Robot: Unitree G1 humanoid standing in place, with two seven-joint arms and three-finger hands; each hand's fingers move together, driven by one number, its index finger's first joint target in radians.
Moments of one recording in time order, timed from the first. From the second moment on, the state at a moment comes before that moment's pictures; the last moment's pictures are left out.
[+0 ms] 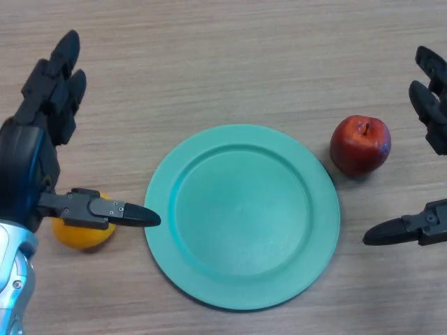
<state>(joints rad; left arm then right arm) -0.07 0.28 0.14 -0.46 -0.17 0.24 -0.13 -0.01 -0.26 -0.16 -0.52 0.14 0.26 0.23</state>
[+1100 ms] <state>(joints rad) 0.07 0.29 0.40 -0.22 -0.18 0.02 -0.35 -0.03 -0.26 -0.15 -0.50 0.16 0.34 0.24</state>
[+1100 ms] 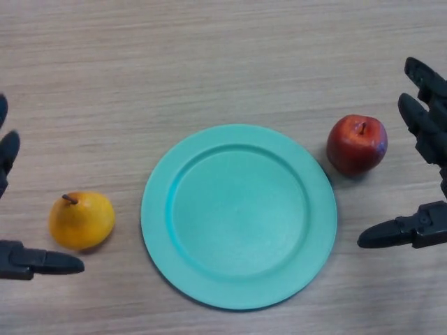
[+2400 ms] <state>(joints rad) -0.21 0.37 0.11 0.63 0.17 -0.60 -0.03 0.00 -0.26 -0.15 -0.52 0.18 0.34 0.23</state>
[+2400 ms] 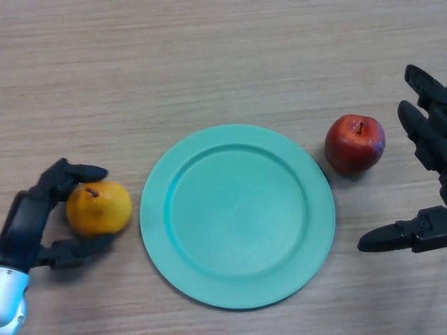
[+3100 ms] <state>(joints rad) -0.15 0.31 0.07 0.07 0.12 -0.25 -0.31 0.00 -0.26 -0.18 -0.57 0.19 0.38 0.23</state>
